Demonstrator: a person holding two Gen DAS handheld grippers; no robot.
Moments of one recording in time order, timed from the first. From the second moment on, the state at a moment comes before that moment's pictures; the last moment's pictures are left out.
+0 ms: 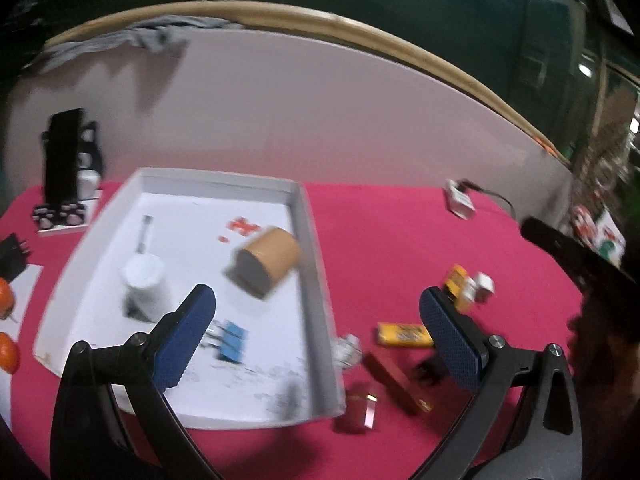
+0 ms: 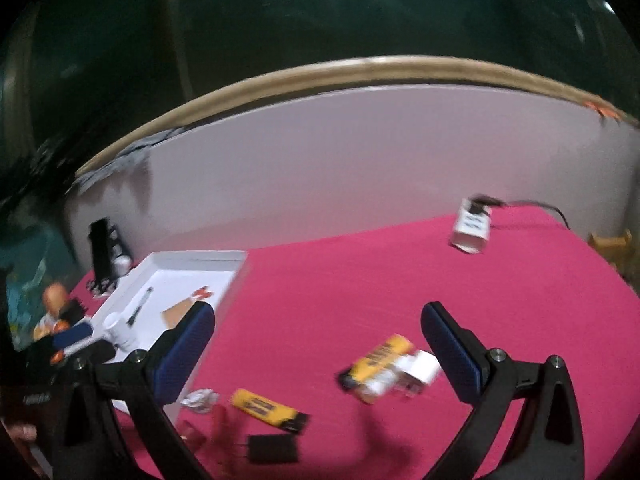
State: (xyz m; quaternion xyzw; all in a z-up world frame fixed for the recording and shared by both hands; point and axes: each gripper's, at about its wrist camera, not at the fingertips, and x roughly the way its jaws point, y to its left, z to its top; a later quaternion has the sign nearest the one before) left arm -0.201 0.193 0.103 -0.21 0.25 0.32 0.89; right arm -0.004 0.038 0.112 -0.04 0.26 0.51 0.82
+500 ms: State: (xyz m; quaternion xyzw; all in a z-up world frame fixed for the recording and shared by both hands) left arm -0.185 0.131 0.058 -0.23 0.32 0.11 0.91; right arm 0.046 -0.011 0.070 0.00 0.34 0.47 0.81
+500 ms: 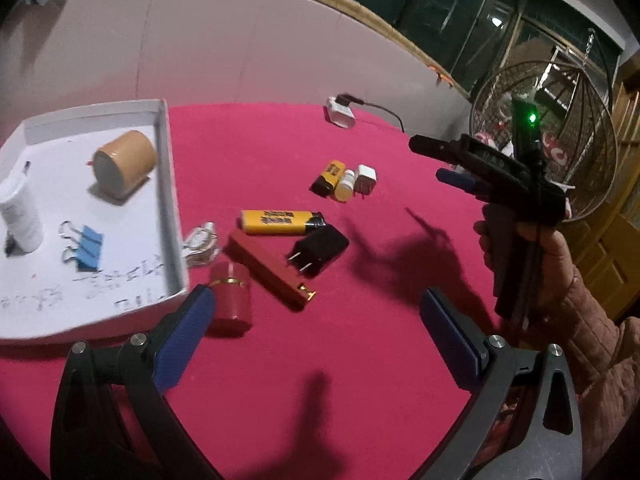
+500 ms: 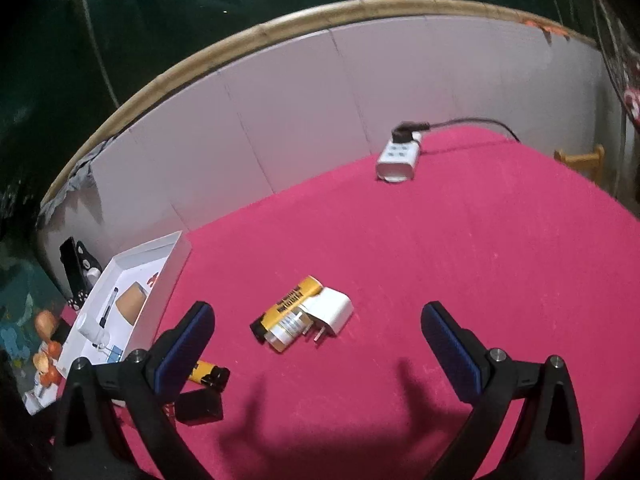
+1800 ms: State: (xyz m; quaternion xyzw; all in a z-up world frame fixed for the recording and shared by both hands) left arm -0.160 0.146 0.015 -0.14 0.41 0.24 0.87; right arm 0.050 -0.004 0.046 -0.08 0.36 0.47 0.80
